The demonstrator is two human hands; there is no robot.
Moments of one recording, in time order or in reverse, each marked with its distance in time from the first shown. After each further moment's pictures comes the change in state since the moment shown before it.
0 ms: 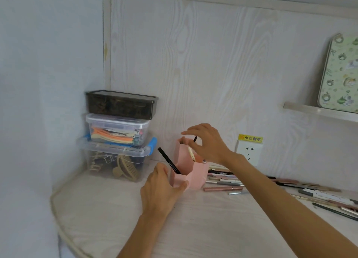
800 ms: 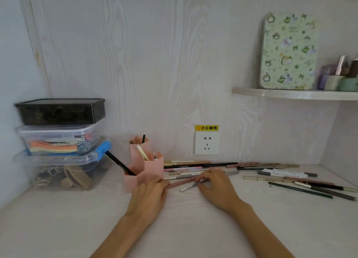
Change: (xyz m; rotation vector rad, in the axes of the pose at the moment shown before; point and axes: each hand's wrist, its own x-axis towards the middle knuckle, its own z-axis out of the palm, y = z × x) left_hand -0.021 0.052 0.049 0.377 -0.263 0.513; right_hand -0.162 0.112 0.011 0.099 -0.010 0.394
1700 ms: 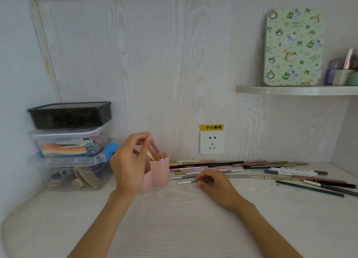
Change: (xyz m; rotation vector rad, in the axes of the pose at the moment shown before) left_hand 0.031 -0.012 -0.067 -0.434 0.893 -0.055; right_hand 0.005 -0.005 0.007 0.369 -0.060 -0.028
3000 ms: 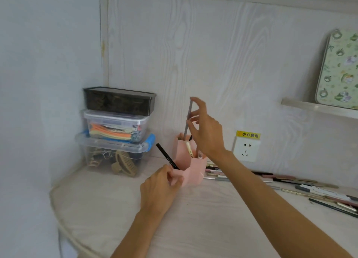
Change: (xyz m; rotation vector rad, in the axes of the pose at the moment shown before) left_hand -0.062 -0.061 -0.037 0.281 -0.545 -0.440; right_hand 0.100 -0.173 0.053 -0.271 0.387 -0.449
